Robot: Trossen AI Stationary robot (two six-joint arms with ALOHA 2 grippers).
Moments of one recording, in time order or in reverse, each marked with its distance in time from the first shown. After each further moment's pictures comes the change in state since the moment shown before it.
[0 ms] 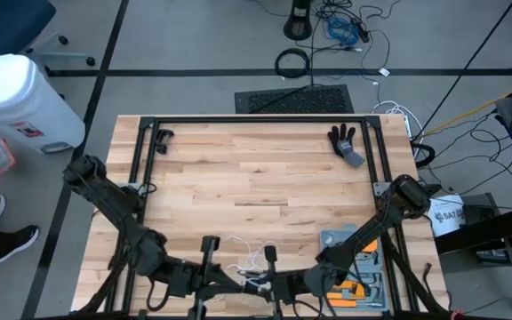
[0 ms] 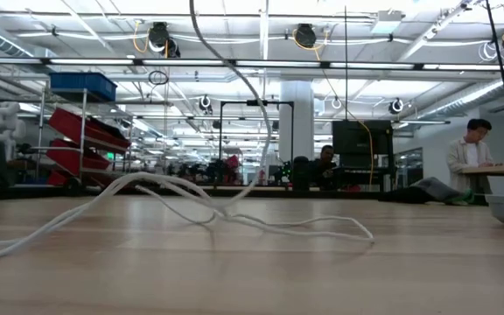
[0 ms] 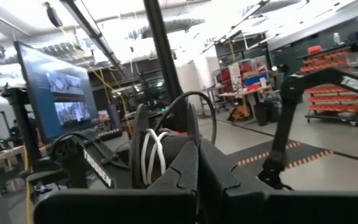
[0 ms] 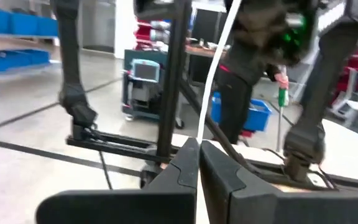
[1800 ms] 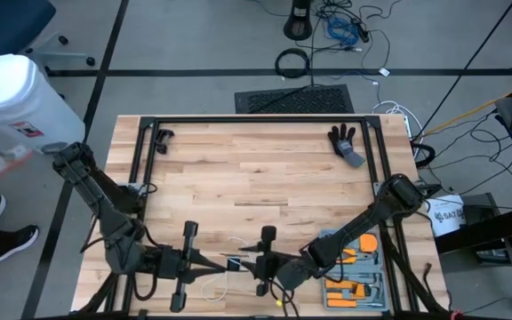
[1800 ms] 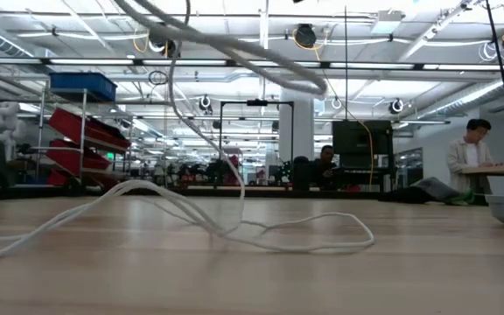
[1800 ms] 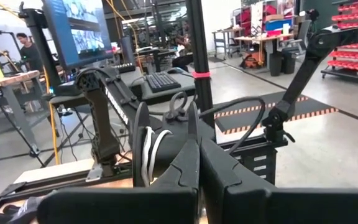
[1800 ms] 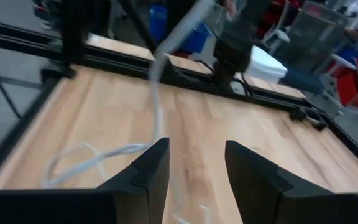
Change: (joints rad) left arm -0.069 -0.198 0.000 -0.498 -0.212 -0.266; right arm -0.091 0.042 0.000 -0.375 0.199 0.091
